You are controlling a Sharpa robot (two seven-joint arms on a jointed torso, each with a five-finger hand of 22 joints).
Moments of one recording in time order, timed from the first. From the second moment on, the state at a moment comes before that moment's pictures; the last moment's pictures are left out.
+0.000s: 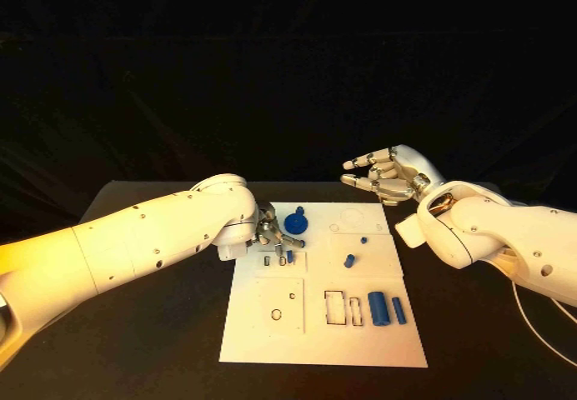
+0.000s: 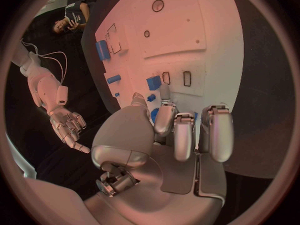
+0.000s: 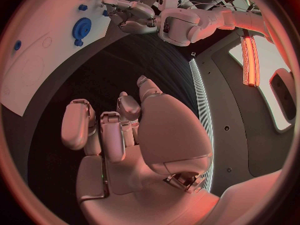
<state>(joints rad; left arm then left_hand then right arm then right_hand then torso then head) 1.30 -0.45 -0.03 1.27 -0.99 0.24 -0.70 1.17 0.09 -0.21 0.29 0.05 0.95 0.05 0.60 0.49 1.40 -0.02 1.30 1.23 1.47 -0.07 1.57 1.31 0.05 1.47 0.04 1.49 1.31 1.20 -0.98 0.06 1.68 -0.76 -0.54 0.07 1.38 -0.07 0.04 0.21 0.28 0.96 0.15 0.07 0.08 1.34 0.07 1.01 1.21 1.47 -0.01 1.50 1.31 0.07 1.32 0.10 1.36 1.18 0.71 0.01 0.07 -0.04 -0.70</state>
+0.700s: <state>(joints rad) 1.30 -0.44 -0.03 1.25 -0.99 0.27 -0.70 1.21 0.10 -0.21 0.29 0.05 0.94 0.05 0.61 0.52 1.39 -0.02 1.30 1.23 1.47 -0.07 1.57 1.31 0.05 1.46 0.04 1.49 1.31 1.20 -0.97 0.06 1.67 -0.77 -0.52 0.06 1.38 -0.07 0.04 0.21 0.29 0.96 0.15 0.07 0.08 1.34 0.07 1.01 1.21 1.47 -0.01 1.50 1.31 0.07 1.32 0.10 1.36 1.17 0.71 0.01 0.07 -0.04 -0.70</state>
